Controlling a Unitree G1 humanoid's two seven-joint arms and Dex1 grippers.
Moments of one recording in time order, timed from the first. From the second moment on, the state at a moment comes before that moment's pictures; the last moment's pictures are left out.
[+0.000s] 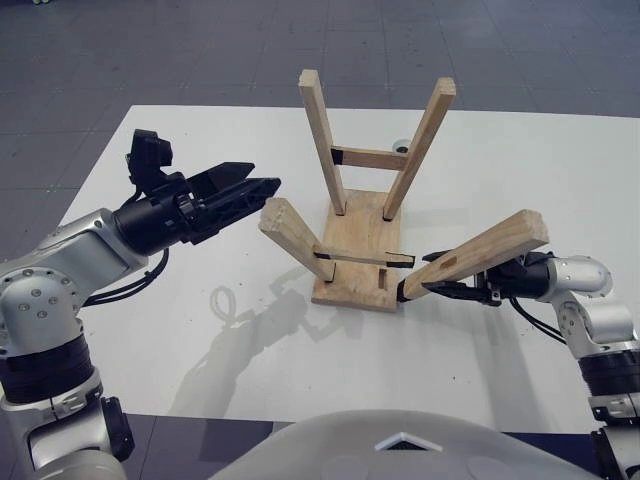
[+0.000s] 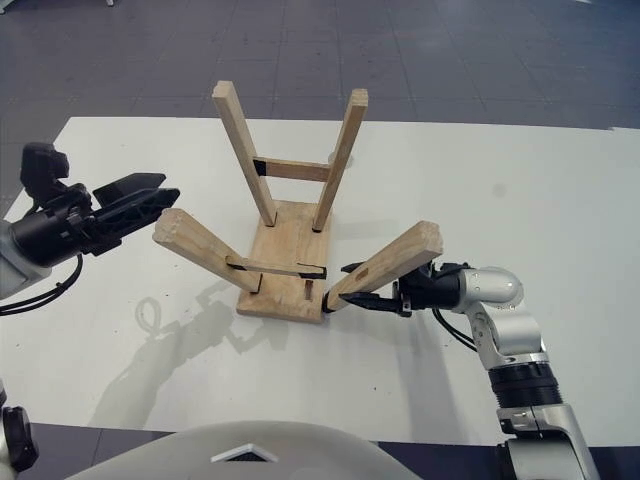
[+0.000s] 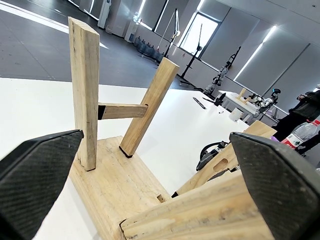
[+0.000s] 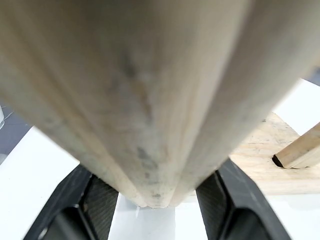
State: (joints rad) left arm -0.16 0.73 0.39 -0.32 -1.29 1.02 -0.55; right arm -0.09 -0.63 0.09 0.05 0.52 0.02 1.35
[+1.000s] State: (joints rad) left arm -0.15 0.73 0.36 -0.31 -1.28 1.02 -0.54; right arm -0.05 -0.54 0.13 -0.03 0.48 -0.07 1.29
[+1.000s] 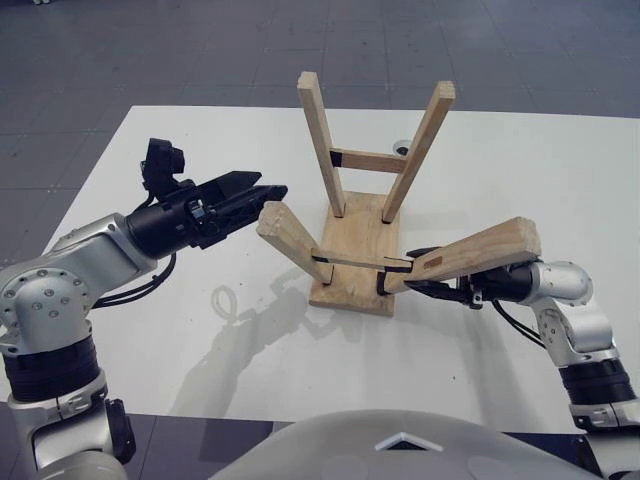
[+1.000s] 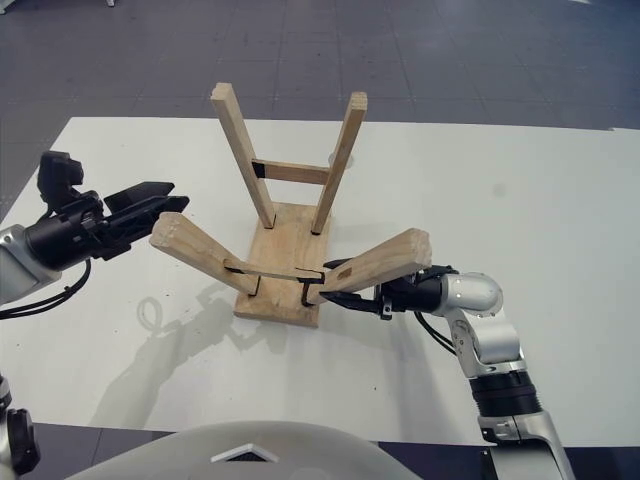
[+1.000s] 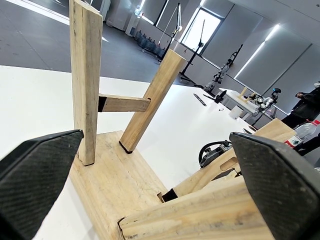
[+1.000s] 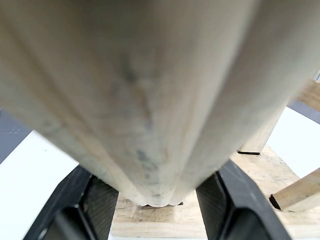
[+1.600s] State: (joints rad) left arm -0.16 0.72 0.35 -0.32 -1.28 1.02 -0.53; right arm -0.14 -0.54 0.19 0.08 0.44 -0.16 1.30
